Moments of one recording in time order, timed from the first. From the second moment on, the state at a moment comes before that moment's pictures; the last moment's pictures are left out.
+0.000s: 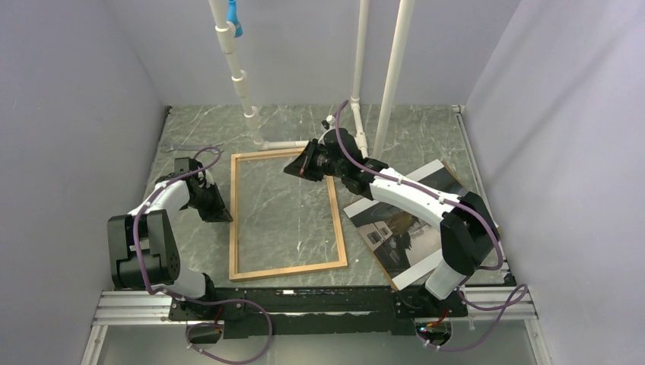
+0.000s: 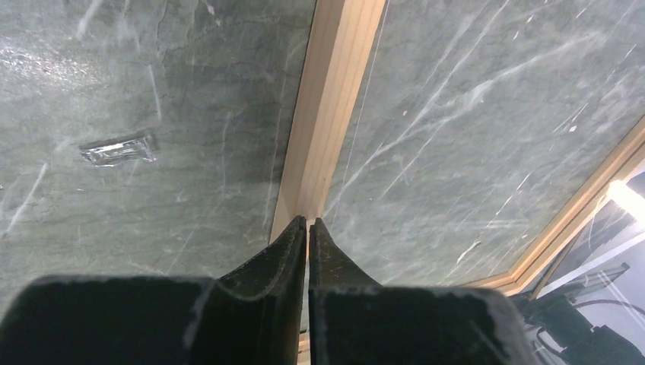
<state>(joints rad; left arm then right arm) 0.15 1.47 0.82 -0.65 0.35 -0.29 0.76 1.64 1.24 0.00 -0.22 1.02</state>
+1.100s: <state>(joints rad) 0.15 1.47 0.83 -0.66 0.36 -0.28 0.76 1.61 1.09 0.15 -0.18 1.04</state>
